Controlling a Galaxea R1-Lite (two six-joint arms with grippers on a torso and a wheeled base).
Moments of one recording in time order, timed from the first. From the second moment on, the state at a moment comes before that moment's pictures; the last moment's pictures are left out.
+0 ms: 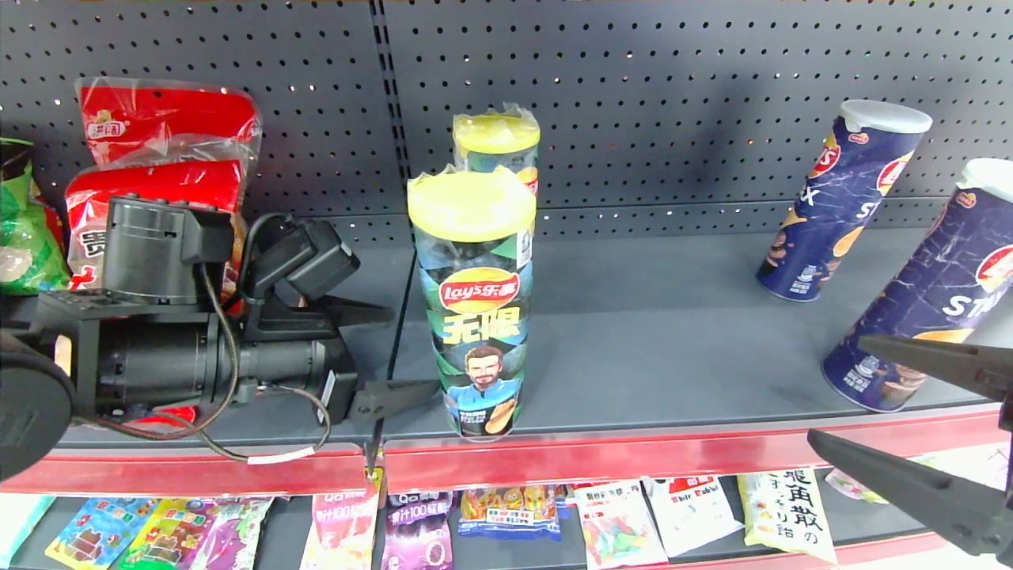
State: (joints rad) left arm -0.39 1.56 -0.81 -0.26 -0.49 0.35; right arm 0.64 0.95 -0.55 -0.21 0.03 -0.12
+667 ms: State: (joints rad) left arm -0.41 1.62 -0.83 -0.35 -0.49 0.34; right arm 0.64 0.96 -0.56 -0.21 0.03 -0.10
